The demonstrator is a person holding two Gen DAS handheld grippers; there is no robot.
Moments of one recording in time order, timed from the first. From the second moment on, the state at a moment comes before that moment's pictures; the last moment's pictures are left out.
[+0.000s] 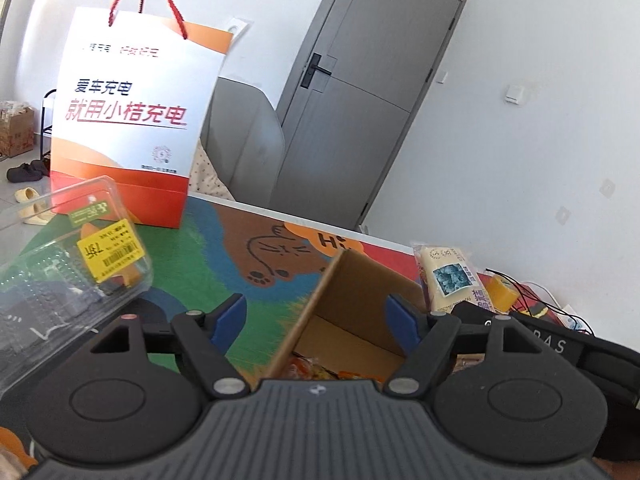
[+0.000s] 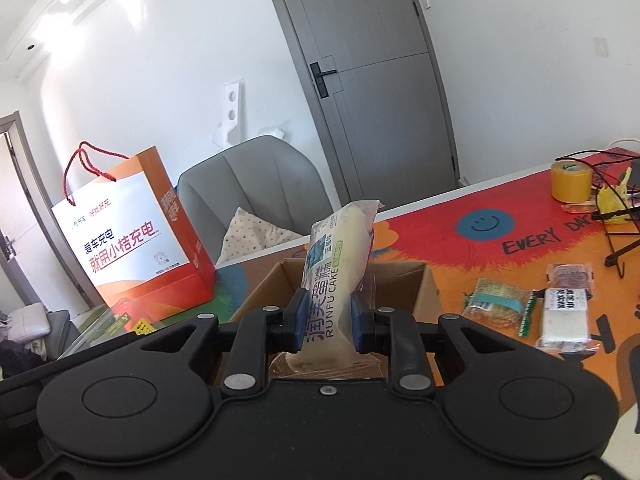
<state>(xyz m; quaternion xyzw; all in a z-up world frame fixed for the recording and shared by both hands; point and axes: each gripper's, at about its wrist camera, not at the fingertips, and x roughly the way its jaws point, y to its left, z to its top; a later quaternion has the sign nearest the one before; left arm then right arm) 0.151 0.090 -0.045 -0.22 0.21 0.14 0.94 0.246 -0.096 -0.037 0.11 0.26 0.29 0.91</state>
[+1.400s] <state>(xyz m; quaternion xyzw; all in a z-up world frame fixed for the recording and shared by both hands) 0.188 -0.010 -0.047 -0.16 0.27 0.07 0.95 0.244 -0.206 -0.058 0.13 0.29 0.22 0.92</state>
